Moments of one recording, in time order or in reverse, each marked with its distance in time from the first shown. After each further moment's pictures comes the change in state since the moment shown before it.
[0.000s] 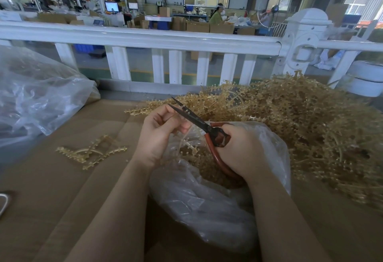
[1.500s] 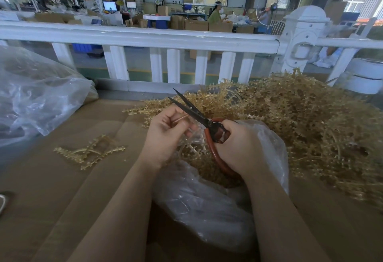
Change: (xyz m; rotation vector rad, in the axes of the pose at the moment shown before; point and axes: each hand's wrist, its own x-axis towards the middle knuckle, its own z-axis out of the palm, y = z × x) left_hand -0.003 0.003 0.018 0.214 -0.002 0.006; right_hand 0.000 -0.002 0.004 0.018 0.097 -0.001
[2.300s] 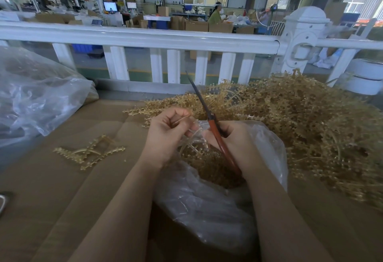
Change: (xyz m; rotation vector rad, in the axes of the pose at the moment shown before) left_hand 0.001 0.000 0.002 -0.018 0.037 -0.080; right_hand 0.008 -0.011 -0.005 0.518 -0.286 0.325
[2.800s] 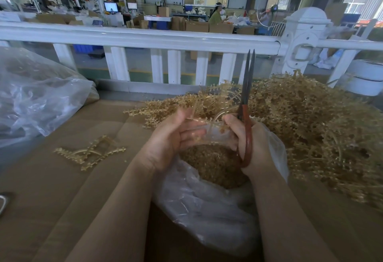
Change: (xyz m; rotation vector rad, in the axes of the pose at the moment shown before) left_hand -0.003 0.004 -0.003 -0.349 -0.193 -0.362; right_hand -0.004 -0.006 -0.011 0.549 0.199 0.043
